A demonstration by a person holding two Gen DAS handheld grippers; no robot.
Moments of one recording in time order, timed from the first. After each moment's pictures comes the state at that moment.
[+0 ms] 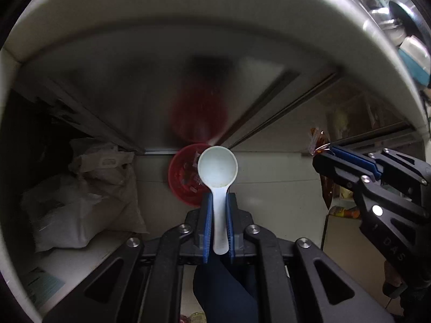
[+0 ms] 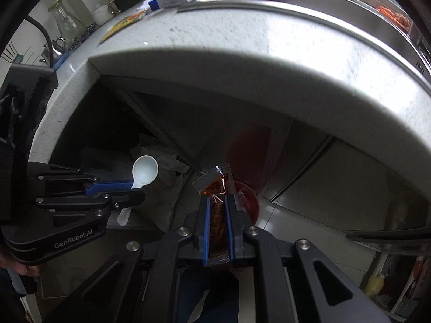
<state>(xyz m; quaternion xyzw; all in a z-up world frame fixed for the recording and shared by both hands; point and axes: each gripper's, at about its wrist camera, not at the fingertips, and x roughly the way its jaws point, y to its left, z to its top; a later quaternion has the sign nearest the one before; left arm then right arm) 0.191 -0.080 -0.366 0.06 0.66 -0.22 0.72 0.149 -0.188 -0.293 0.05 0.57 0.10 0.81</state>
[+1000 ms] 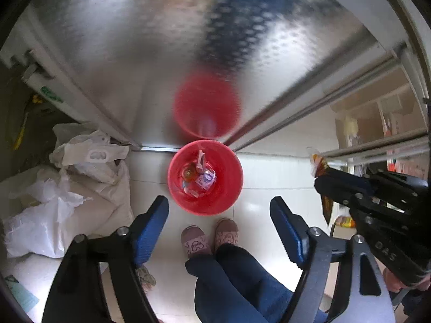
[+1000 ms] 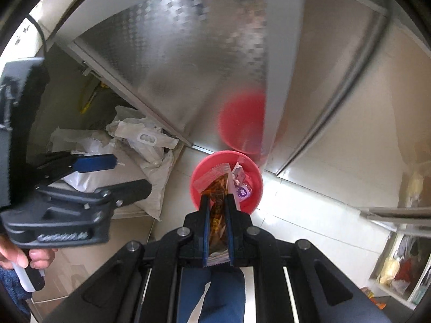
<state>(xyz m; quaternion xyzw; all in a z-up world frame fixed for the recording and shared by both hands) 0.193 -0.061 -0.445 0.03 0.65 -0.20 0.73 0.157 -0.187 -0.397 0.06 0.62 0.10 0.78</state>
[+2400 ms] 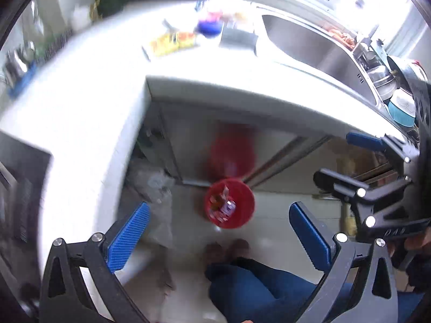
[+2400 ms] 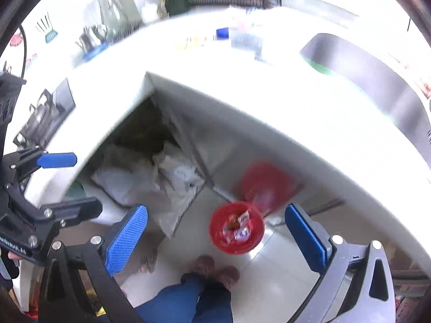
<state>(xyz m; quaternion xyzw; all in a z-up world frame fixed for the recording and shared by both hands) 0.160 0.016 -0.206 0.04 0.56 -0.15 0.81 0.146 -0.148 -0.185 -0.02 0.51 0.16 0.85</state>
